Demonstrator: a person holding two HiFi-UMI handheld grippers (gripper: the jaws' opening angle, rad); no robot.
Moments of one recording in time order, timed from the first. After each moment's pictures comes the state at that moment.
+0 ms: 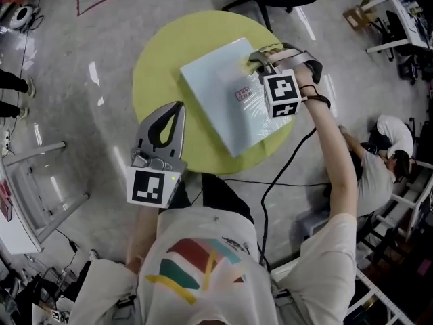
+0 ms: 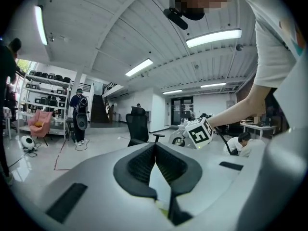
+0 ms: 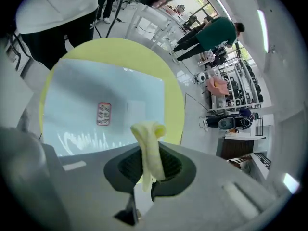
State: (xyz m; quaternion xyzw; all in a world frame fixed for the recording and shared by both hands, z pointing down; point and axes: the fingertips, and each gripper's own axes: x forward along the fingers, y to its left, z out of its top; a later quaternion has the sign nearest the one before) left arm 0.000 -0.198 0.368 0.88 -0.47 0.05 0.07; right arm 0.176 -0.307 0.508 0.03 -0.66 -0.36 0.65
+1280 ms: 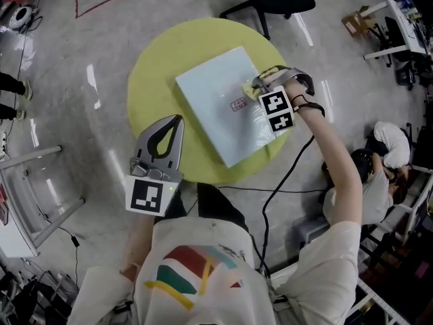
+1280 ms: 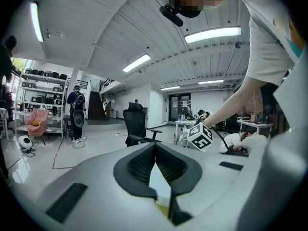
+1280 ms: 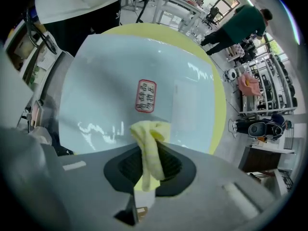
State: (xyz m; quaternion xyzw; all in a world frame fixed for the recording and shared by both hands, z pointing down) left arm -0.002 -0.198 0.394 0.89 -0.45 0.08 0.07; right arm 0.215 -0.272 0.586 -0.12 -0.63 -0.31 0.70
